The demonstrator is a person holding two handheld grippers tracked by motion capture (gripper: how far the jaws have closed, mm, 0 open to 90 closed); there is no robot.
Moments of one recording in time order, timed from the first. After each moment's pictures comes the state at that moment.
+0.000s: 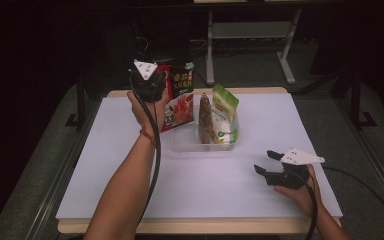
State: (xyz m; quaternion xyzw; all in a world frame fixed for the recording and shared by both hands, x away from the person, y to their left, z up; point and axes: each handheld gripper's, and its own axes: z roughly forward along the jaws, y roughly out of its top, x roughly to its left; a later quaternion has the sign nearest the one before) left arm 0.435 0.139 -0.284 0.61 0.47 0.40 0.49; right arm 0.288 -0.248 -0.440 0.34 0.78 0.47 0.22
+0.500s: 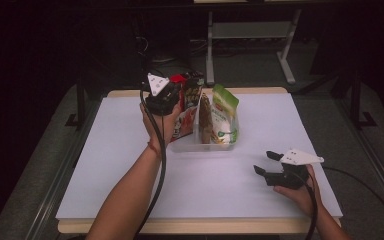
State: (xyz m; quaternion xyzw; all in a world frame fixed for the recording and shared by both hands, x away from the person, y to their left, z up) left arm 0.407 0.121 -0.311 0.66 0.41 0.34 0.53; right arm 0.288 -0.247 -0.441 0.34 0.79 0.47 0.21
